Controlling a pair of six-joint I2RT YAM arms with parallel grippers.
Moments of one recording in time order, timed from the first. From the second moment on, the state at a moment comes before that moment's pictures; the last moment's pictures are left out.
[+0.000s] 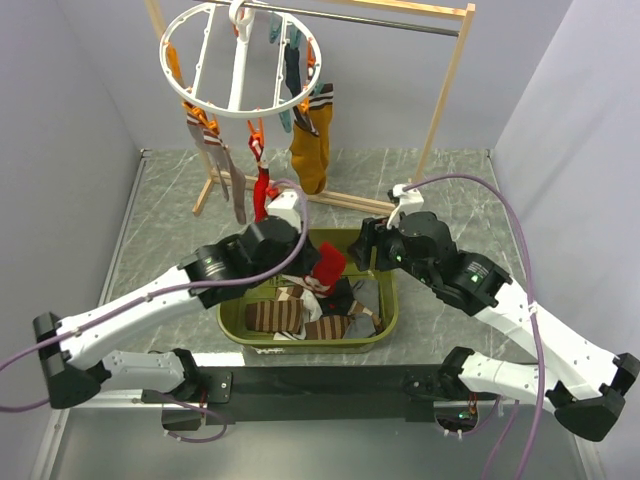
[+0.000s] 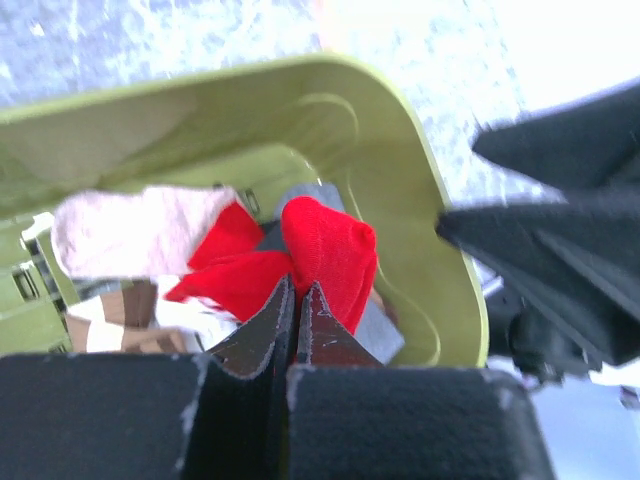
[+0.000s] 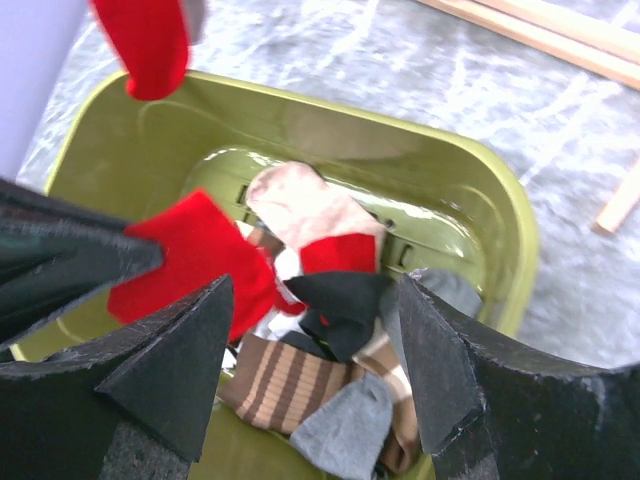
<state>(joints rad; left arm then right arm) -1.02 1.15 1.17 -0.53 -0.27 -0.71 0.83 0.97 1.08 -0.59 0.21 0.49</state>
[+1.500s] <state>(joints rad) -1.02 1.08 1.16 0.07 -0.29 -0.27 0.56 0.98 1.05 -0.54 -0.13 1.47</state>
